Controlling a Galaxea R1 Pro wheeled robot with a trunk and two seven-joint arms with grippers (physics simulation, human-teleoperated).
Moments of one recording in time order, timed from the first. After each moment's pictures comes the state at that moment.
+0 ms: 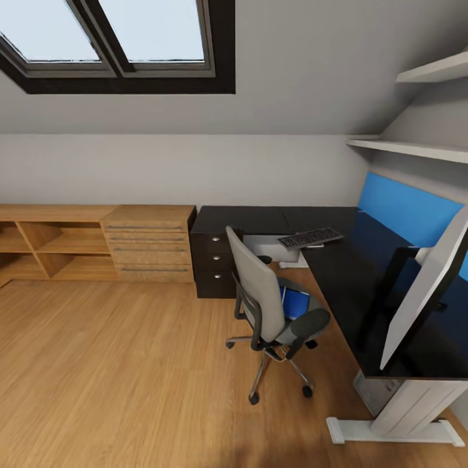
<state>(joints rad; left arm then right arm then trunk) 0.00 -0.04 0.06 -0.11 0.10 -0.89 0.01 -0.04 0.03 0.00 -0.21 0.01 -0.84 0.07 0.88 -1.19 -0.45</state>
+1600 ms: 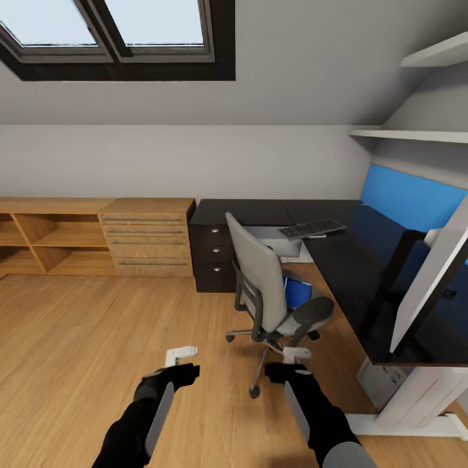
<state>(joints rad) -0.37 -0.17 0.01 -1.07 0.09 0.60 0.16 -0.50 0.17 0.00 -0.77 0.00 0.41 -0.16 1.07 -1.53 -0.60</state>
